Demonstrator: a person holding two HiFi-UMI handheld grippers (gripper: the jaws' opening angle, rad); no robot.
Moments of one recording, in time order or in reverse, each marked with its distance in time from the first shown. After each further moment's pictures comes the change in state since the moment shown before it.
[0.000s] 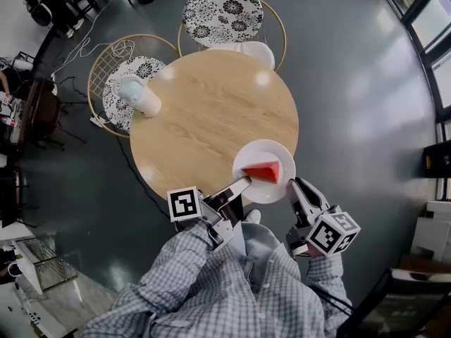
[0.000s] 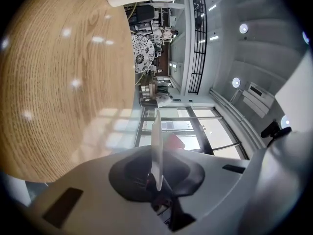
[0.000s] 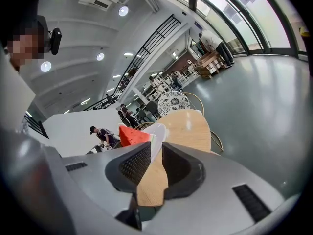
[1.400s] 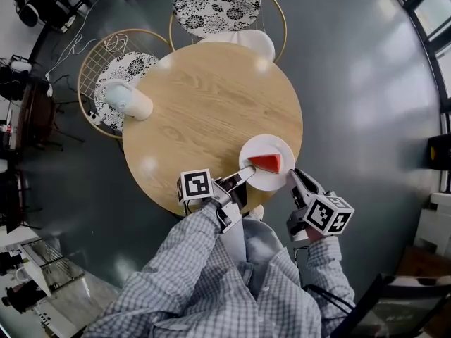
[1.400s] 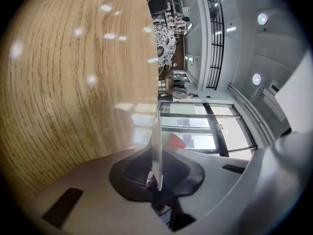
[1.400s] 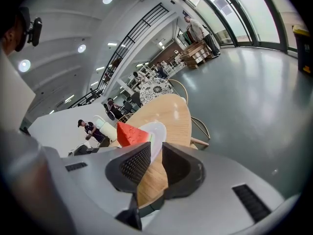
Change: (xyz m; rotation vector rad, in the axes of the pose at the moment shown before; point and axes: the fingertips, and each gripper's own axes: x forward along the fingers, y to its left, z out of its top) left arm 0.037 0.092 0.034 -0.036 0.077 0.206; right arm 0.055 -0.083 -0.032 0.084 0.121 -0.148
